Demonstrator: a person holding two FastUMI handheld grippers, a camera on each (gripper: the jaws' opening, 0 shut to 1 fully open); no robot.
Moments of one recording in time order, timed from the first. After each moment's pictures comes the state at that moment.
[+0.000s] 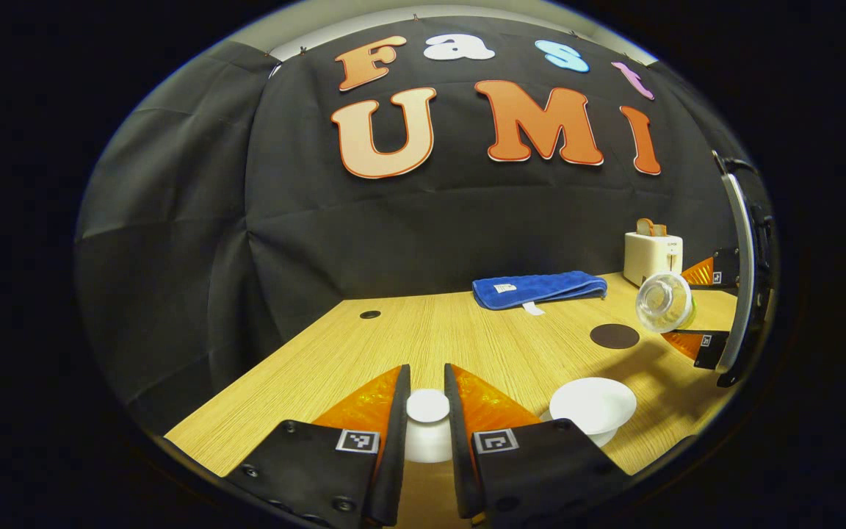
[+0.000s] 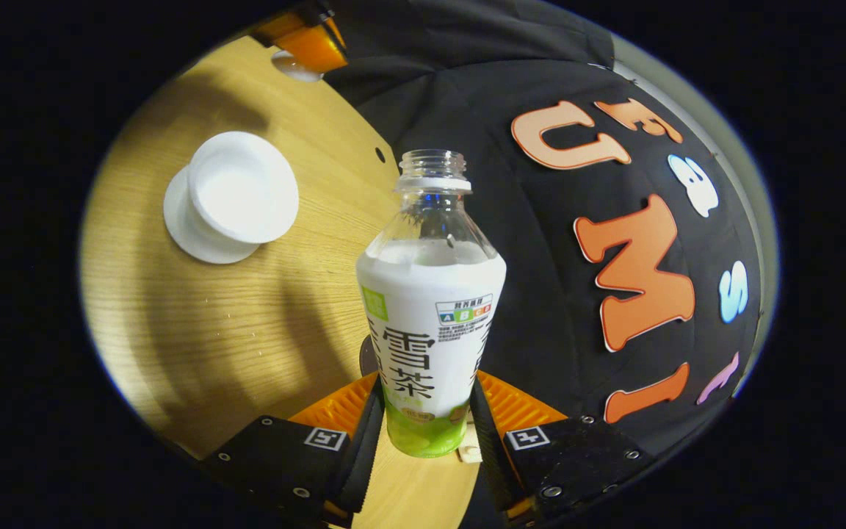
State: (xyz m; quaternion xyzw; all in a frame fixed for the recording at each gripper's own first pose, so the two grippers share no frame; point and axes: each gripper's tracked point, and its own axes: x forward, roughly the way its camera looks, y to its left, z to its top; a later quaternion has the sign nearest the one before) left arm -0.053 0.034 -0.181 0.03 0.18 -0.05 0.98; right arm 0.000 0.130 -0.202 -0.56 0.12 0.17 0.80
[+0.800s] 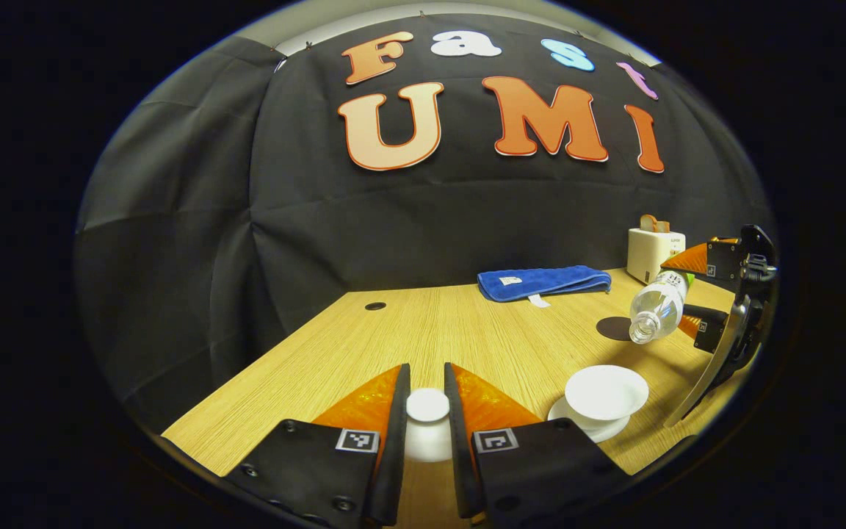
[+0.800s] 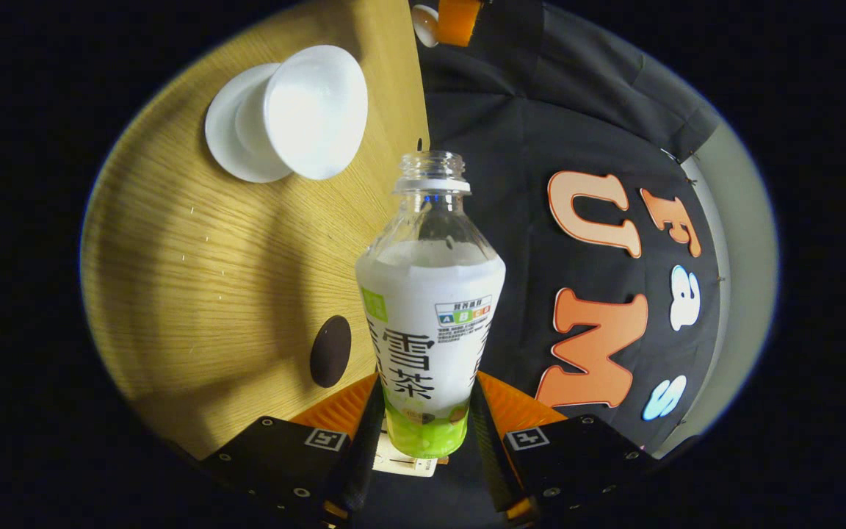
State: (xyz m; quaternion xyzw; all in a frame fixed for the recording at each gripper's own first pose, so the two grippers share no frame) left arm -0.057 0.048 -0.194 0.02 0.19 -0.05 0.98; right arm 0.017 0.135 -0.185 -0.72 0.02 0.14 0.68
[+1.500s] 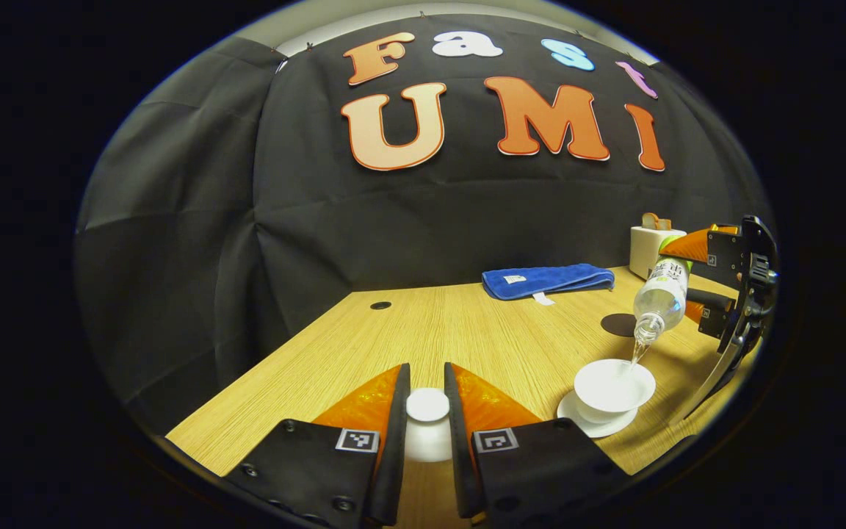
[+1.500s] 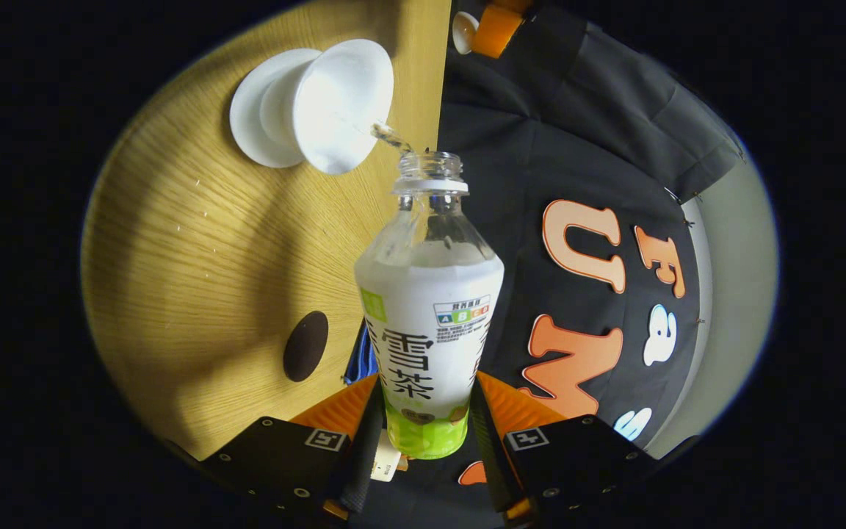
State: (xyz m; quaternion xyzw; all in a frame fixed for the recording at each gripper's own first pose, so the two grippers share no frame) left arm -0.060 0.058 -0.196 0.03 0.18 -0.05 0.98; right arm 0.023 0.141 -0.174 -0.76 -0.03 0.14 0.64
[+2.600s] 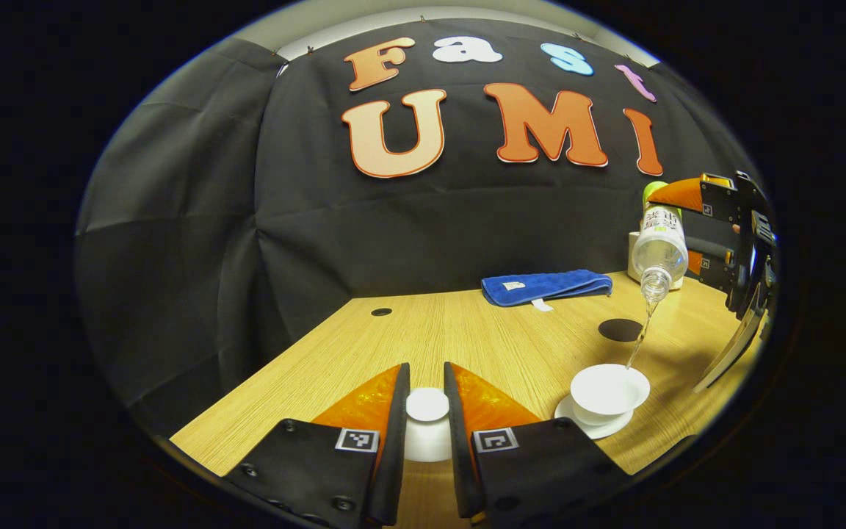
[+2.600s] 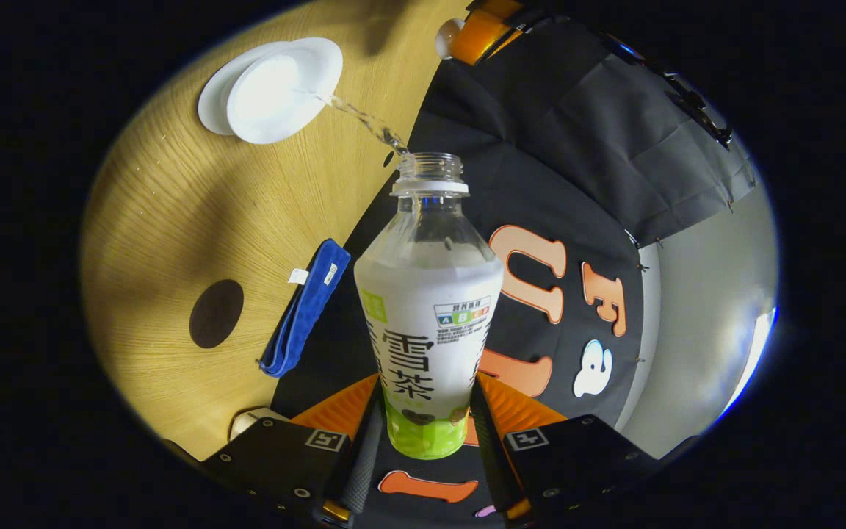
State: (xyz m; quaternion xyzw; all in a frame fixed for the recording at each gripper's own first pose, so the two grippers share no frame) left arm -0.061 0.059 -0.185 0.03 0.17 -0.05 0.98; right arm 0.019 0.163 -0.142 -0.80 -0.15 0.08 0.58
